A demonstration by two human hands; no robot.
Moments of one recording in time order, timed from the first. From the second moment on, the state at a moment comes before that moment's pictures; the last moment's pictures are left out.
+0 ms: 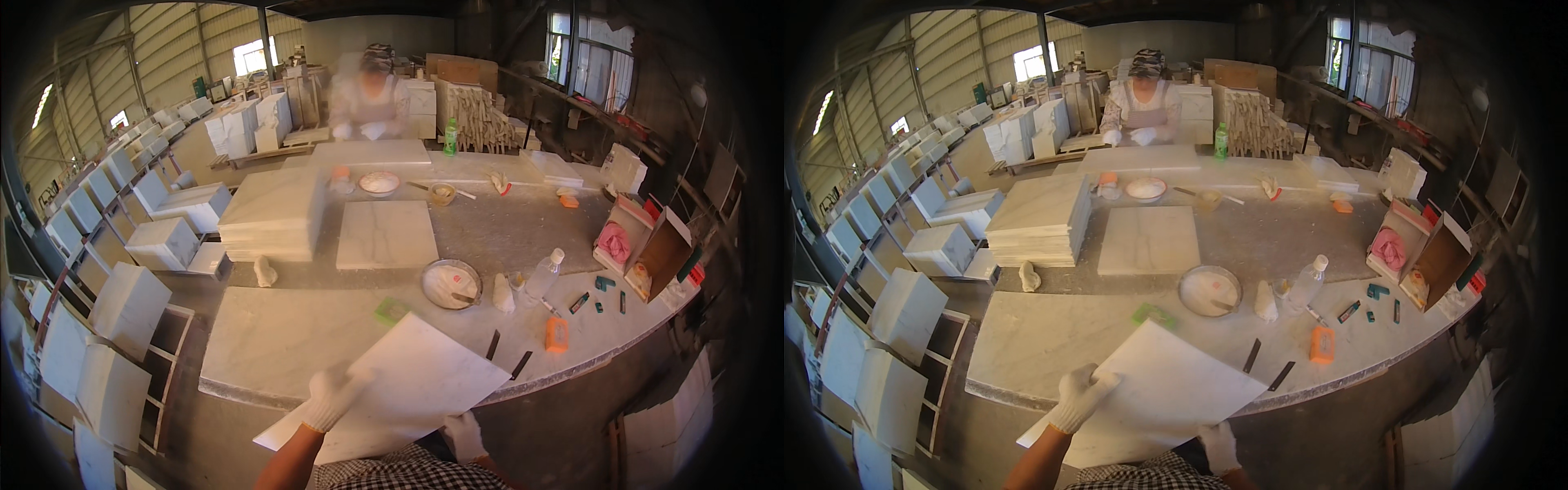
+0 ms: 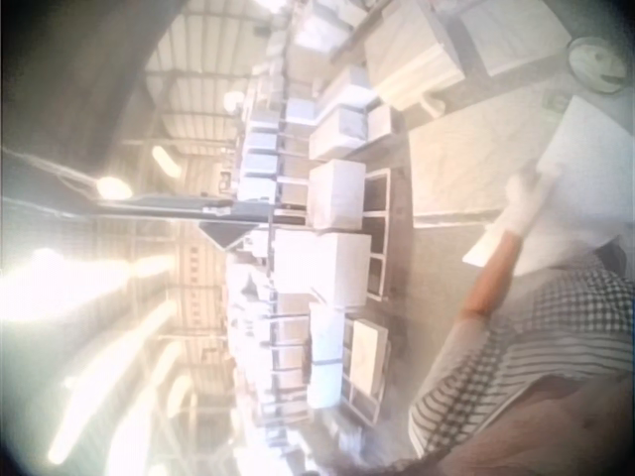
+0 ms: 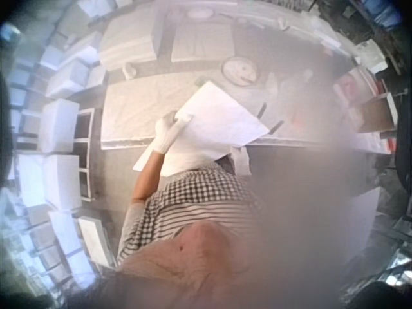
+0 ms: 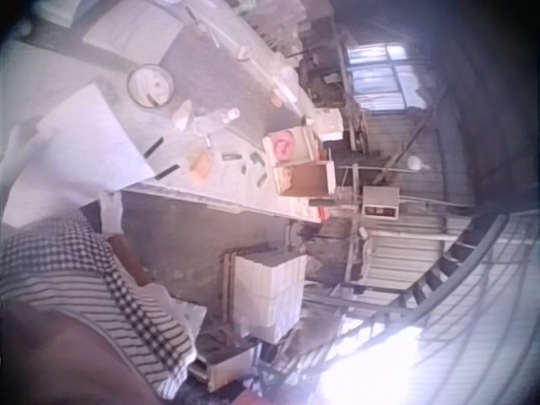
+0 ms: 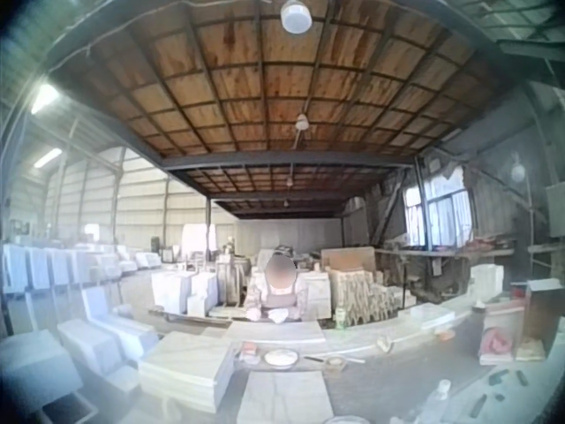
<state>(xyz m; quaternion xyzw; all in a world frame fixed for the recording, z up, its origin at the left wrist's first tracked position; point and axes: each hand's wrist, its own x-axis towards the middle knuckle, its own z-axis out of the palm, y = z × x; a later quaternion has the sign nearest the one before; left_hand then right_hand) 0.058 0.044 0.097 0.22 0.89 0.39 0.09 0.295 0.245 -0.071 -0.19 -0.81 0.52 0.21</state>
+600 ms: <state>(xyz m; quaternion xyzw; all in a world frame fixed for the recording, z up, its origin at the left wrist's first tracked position) 0.037 0.069 0.089 0.21 0.90 0.36 0.13 0.197 0.310 0.098 -0.15 -0.89 0.23 0.35</state>
